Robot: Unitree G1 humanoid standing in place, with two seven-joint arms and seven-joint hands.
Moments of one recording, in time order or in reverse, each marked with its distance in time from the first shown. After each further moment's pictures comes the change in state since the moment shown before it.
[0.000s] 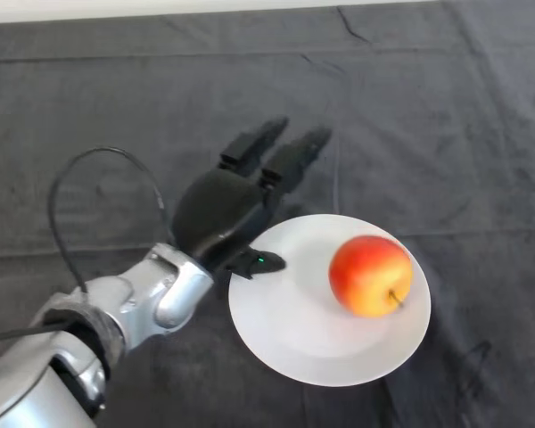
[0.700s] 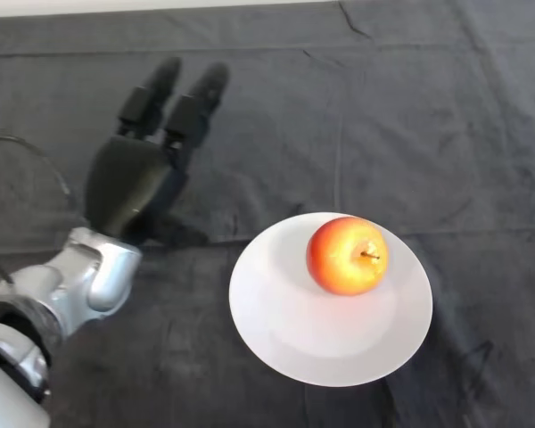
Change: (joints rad) left arm 0.001 0.143 0.105 0.041 -0.003 -0.017 0.148; right arm 0.000 0.000 0.000 0.000 0.000 0.000 0.000
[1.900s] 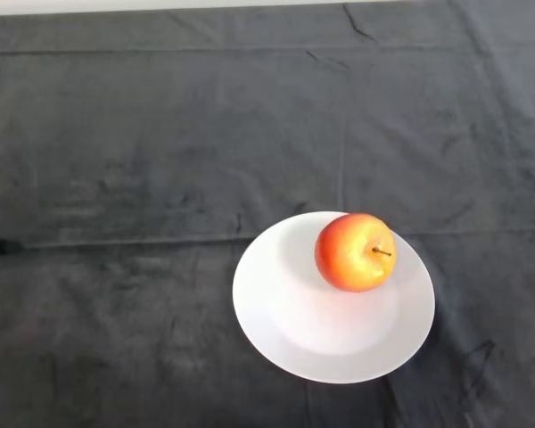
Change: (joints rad) left arm 0.198 0.252 0.297 0.077 -0.188 0.059 -0.060; right arm 0.000 0.000 0.000 0.000 0.000 0.000 0.000
